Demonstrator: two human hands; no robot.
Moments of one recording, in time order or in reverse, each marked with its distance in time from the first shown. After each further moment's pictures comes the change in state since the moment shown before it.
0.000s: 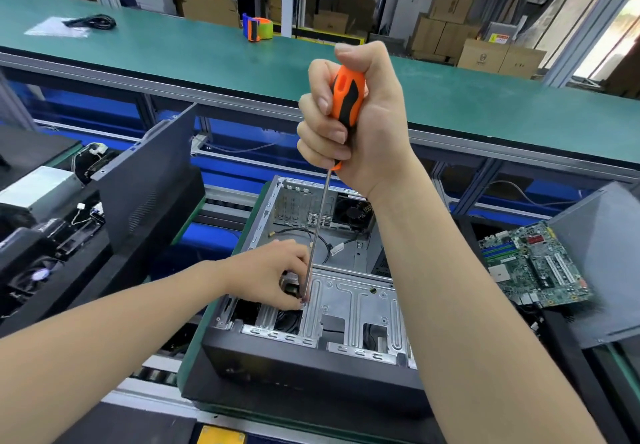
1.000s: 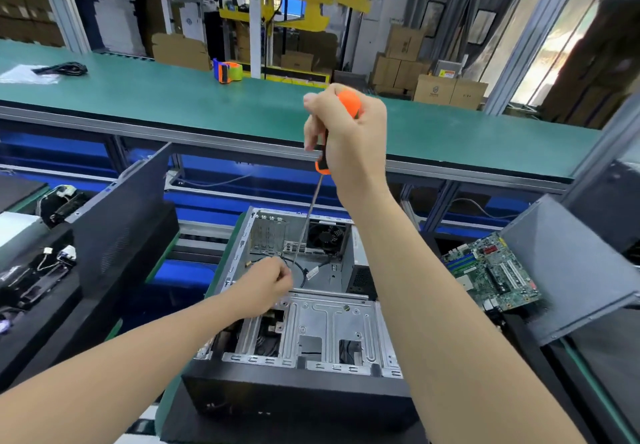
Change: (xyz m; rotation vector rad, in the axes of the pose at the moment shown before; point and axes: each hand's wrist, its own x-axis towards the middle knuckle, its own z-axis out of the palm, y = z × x) left_hand 0.030 0.018 0.014 -0.231 0.193 -0.432; right_hand -0.014 -0.019 0.005 -0.684 0.637 -0.490
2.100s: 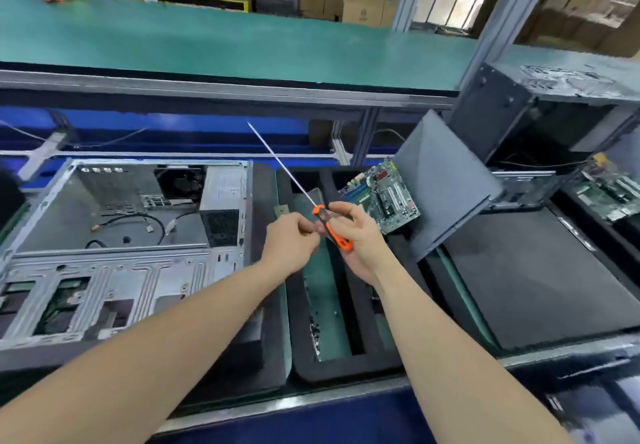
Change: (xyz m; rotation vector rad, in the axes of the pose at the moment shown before) left_hand 0.088 0.234 0.227 -0.325 0.231 -0.098; right_hand -0.183 0.189 -0.357 0.400 0.202 0.712
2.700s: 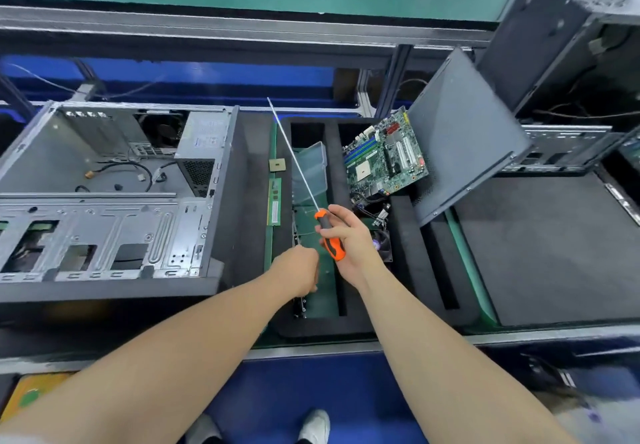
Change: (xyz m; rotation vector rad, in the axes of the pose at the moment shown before) left_hand -0.032 -0.060 0.102 0.855 -0.605 -0.034; right_hand -0.022 0.069 -0.068 0.157 0.192 0.330
